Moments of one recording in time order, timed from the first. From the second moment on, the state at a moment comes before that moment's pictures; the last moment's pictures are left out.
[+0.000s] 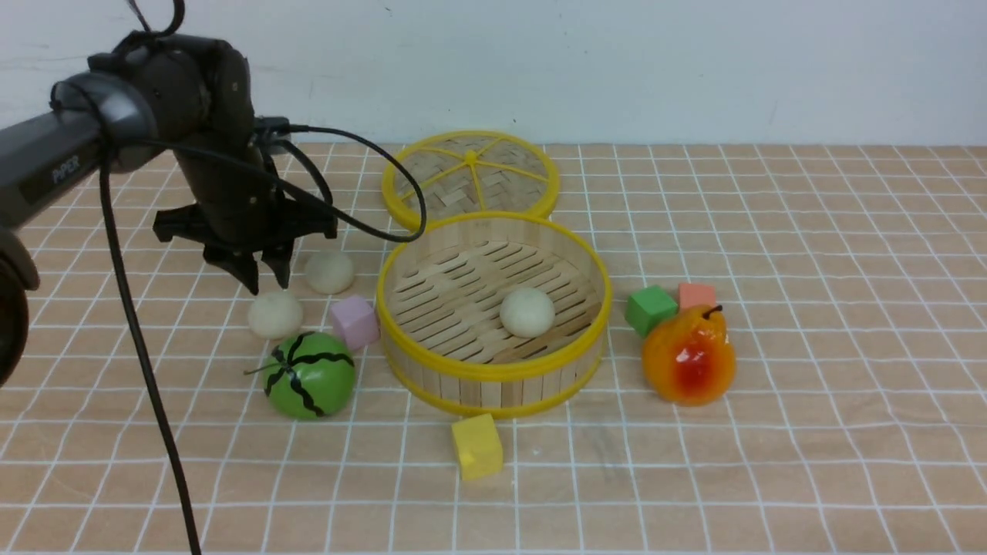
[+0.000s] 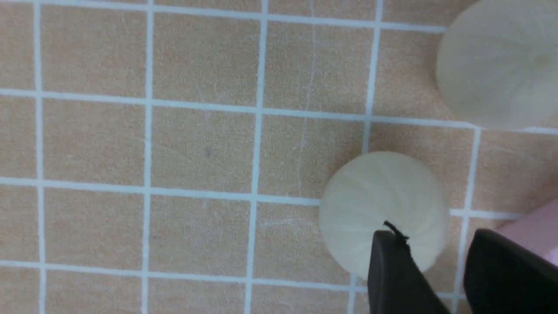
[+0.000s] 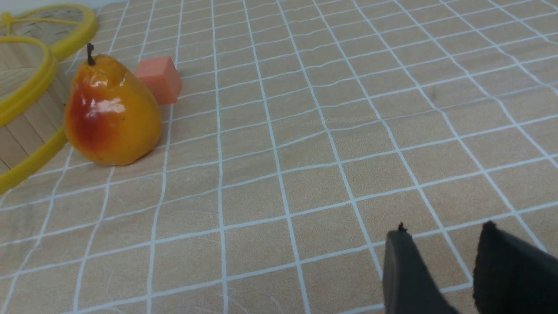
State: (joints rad) right arm 0.00 -0.01 0.02 -0.22 0.40 0.41; left arm -0.15 2.20 -1.94 0.07 1.07 -0.24
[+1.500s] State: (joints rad) right arm 0.00 -0.01 0.02 -0.22 0.40 0.41; left arm -0.47 2.28 -2.11 0.11 1.11 -0.34
